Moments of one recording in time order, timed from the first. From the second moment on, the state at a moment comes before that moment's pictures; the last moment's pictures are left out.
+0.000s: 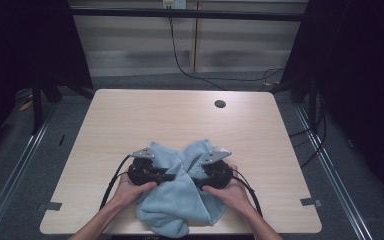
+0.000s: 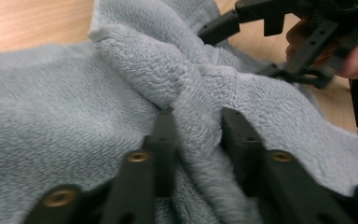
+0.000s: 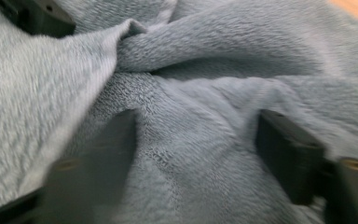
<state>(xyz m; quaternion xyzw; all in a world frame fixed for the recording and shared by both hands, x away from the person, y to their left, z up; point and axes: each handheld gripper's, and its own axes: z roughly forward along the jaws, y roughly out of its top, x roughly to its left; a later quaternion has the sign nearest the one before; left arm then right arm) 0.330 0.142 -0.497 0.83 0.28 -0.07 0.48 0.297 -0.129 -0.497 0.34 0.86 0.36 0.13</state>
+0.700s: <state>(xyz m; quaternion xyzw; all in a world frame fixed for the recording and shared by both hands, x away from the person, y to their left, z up) 0.340 0.197 -0.458 0.76 0.32 -0.02 0.56 0.312 -0.184 -0.463 0.43 0.79 0.41 0.16</state>
